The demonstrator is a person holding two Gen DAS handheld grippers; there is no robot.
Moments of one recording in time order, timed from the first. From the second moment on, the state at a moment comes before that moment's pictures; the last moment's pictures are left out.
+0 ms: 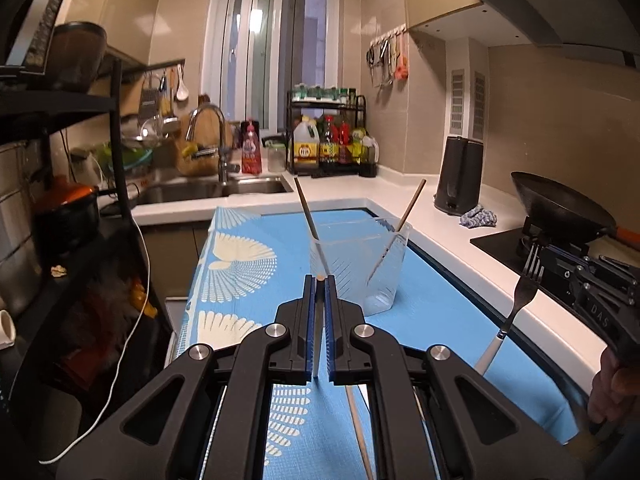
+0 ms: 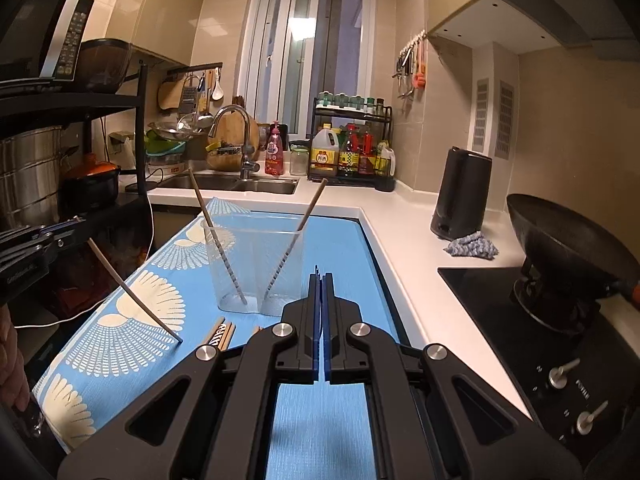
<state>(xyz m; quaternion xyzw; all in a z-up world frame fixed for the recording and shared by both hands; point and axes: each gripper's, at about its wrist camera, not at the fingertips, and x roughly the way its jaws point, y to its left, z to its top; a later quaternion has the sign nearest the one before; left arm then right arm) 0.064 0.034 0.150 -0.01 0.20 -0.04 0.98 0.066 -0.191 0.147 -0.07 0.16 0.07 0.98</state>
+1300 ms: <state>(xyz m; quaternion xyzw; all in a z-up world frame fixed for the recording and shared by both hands) 0.137 0.035 0.217 -0.02 0.32 -0.09 0.94 0.141 -0.153 0.252 -0.16 0.18 0.10 0.97</state>
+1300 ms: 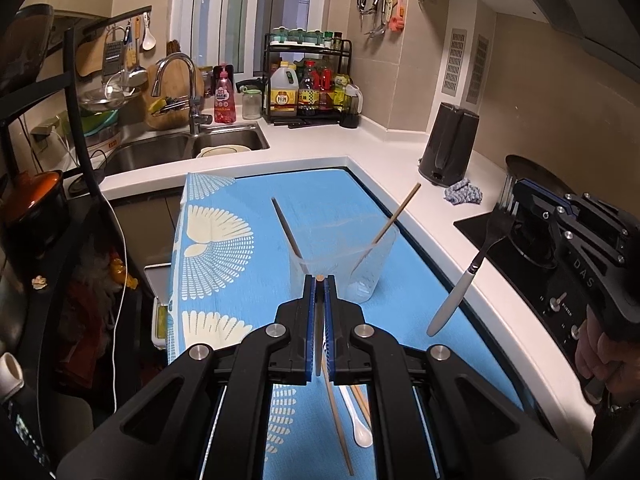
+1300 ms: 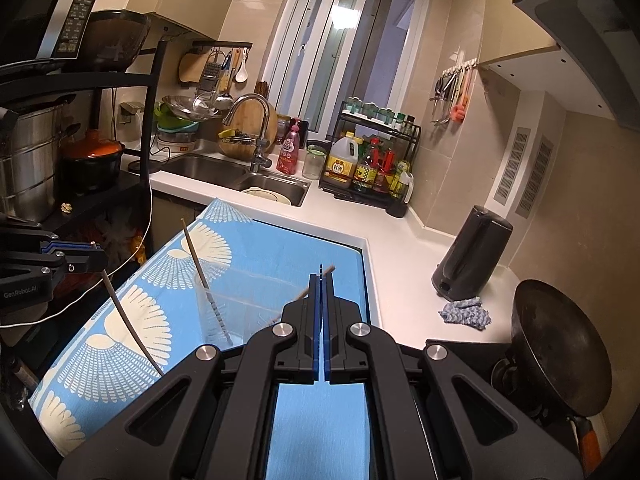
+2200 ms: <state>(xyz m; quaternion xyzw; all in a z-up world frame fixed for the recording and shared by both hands) 0.250 0.007 0.254 -0.03 0.29 -0.10 0.95 0.267 -0.134 0.245 -0.10 0.14 0.07 0.98</state>
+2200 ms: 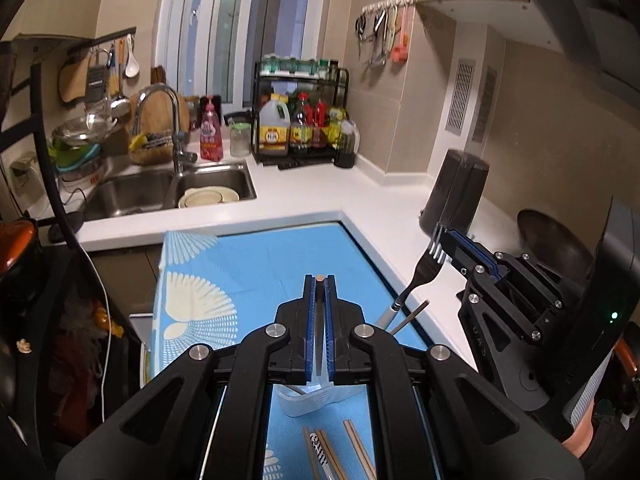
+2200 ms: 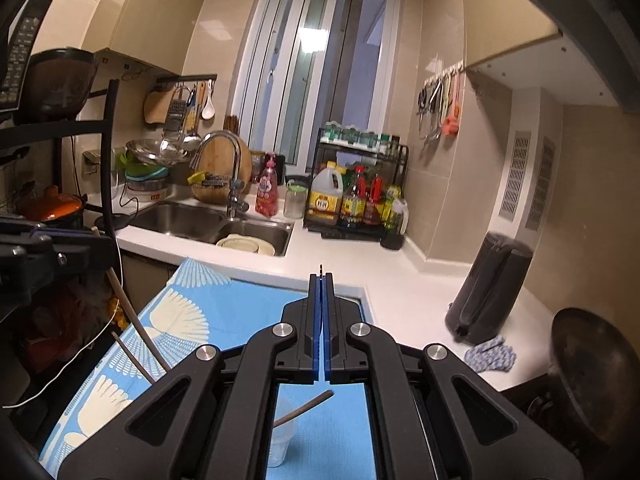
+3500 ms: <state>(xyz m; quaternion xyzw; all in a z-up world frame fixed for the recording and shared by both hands) 0.214 0.029 0.216 -0.02 0.24 -0.05 0.97 0.151 -0.179 0.188 -0.05 0.15 0.10 0.98</state>
